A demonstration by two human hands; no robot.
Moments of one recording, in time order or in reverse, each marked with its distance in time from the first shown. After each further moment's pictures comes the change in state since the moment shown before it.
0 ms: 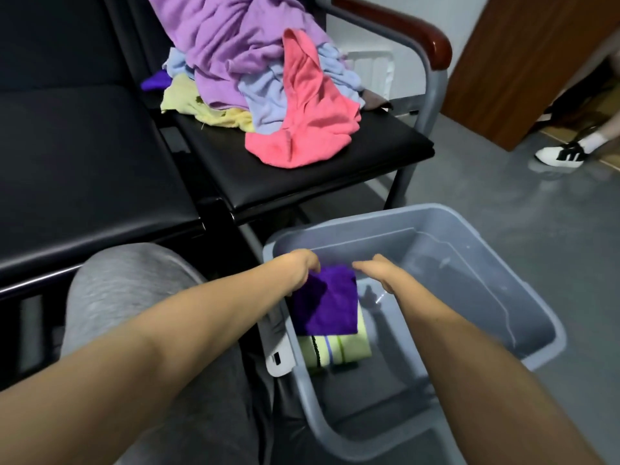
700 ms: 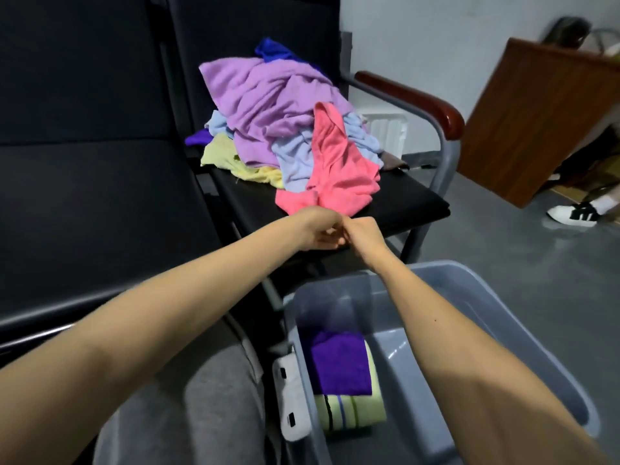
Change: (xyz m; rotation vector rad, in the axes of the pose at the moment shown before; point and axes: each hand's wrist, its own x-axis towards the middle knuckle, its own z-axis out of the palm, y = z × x) left_hand -0.047 0.114 -0.077 -0.192 -0.179 0.389; right_hand -0.032 -0.155 -0.002 0.268 0.103 -0.541
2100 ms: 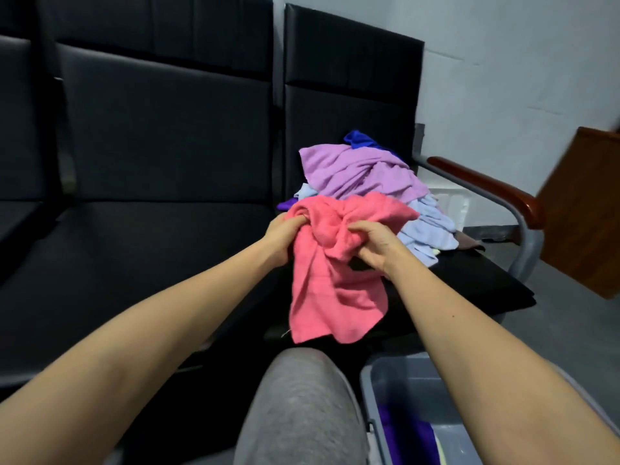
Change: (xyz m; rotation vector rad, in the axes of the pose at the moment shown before) left_hand -0.035 0.018 -0.209 -0.465 0.386 0.420; right_hand 0.025 -0.138 0.113 0.669 -0.279 0.099
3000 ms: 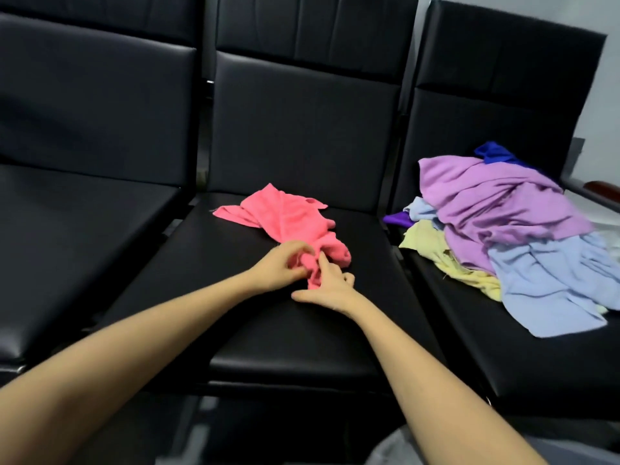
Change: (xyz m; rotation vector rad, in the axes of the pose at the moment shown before) left_hand -0.022 0.000 -0.234 1.108 -0.023 0.495; right_hand 0.023 0.160 0.183 -1.330 -0.482 -0.137
